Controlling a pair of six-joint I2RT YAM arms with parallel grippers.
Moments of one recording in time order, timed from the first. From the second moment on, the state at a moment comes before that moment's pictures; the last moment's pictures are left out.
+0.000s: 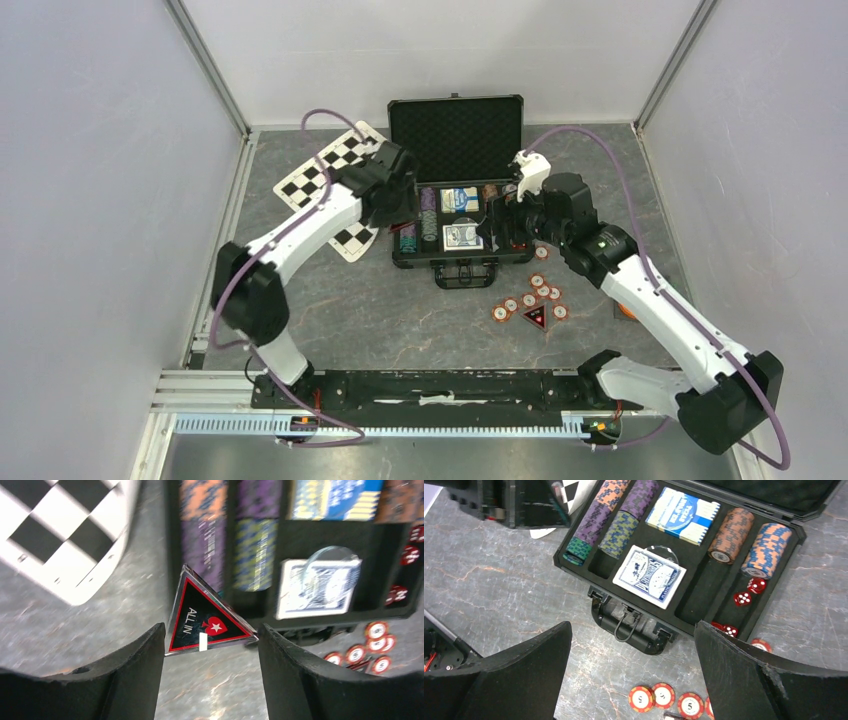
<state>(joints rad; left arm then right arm) -0.57 1.63 1.40 -0.80 -0.17 -0.65 0.53 1.10 1.02 -0.41 -0.14 0.17</state>
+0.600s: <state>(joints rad) -0.68 2.09 1.81 -0.73 -0.11 -0.65 0.50 0.96 0.95 -0.48 0.06 0.16</state>
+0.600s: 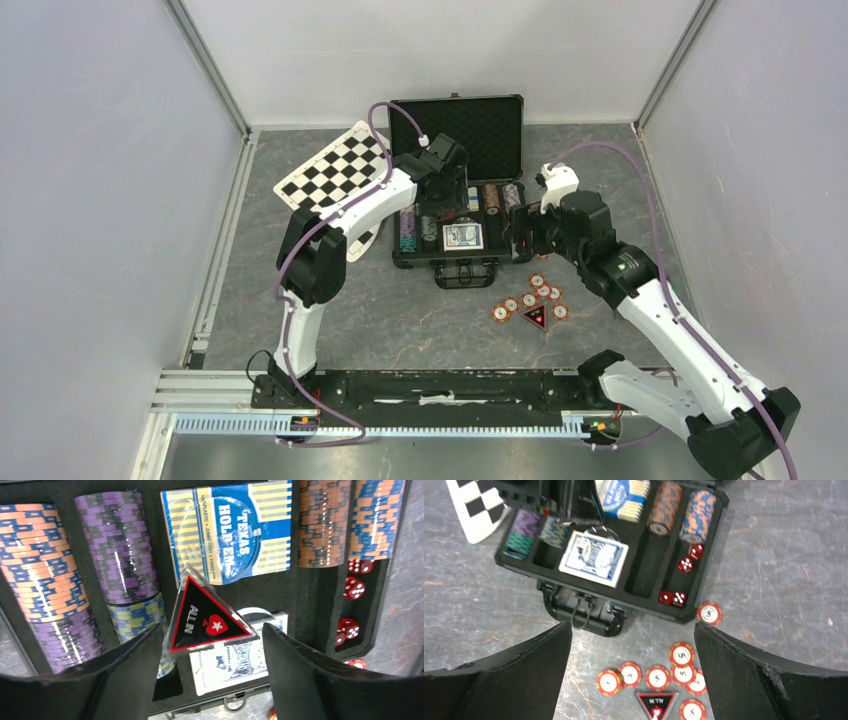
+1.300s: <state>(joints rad) -0.68 1.61 1.36 -0.63 -0.16 -0.62 0.50 0.75 0.53 -0.64 0.14 0.31</state>
